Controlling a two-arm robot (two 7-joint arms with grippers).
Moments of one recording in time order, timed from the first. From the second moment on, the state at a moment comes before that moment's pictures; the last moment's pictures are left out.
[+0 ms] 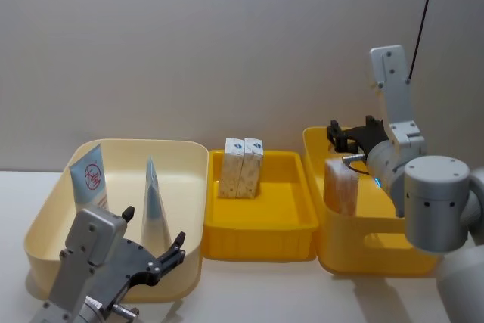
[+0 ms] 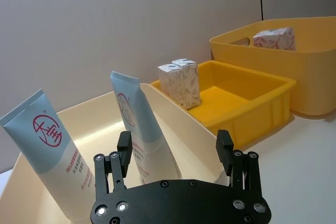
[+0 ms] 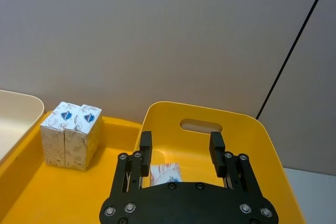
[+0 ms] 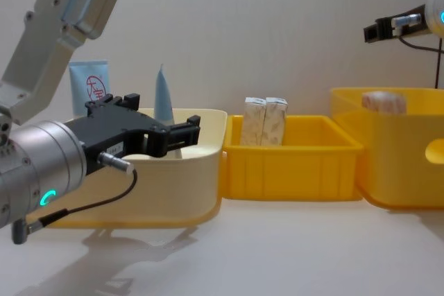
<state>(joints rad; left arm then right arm) -0.24 0.38 0.45 -1.63 -0.20 0.01 -0.01 0.67 0.09 -0.21 -1.32 0.04 0.58 -0.07</state>
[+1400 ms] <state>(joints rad) -0.30 0.35 0.44 -1.55 -0.19 0.04 -0.03 0.69 0.11 -0.21 -1.28 0.04 0.57 -0.03</state>
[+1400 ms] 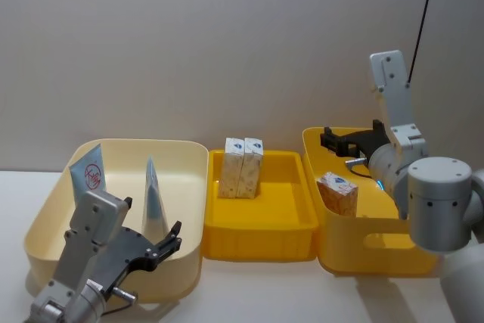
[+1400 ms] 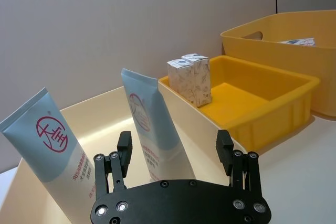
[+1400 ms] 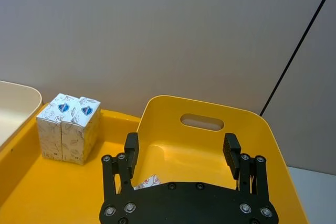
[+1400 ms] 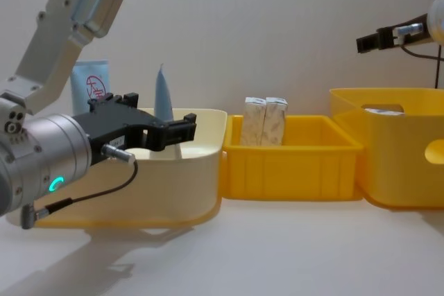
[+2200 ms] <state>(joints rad) -0.39 0.31 0.42 -1.42 -0.20 0.05 -0.09 0.69 0.11 -0.21 -1.28 0.04 0.57 -0.03</state>
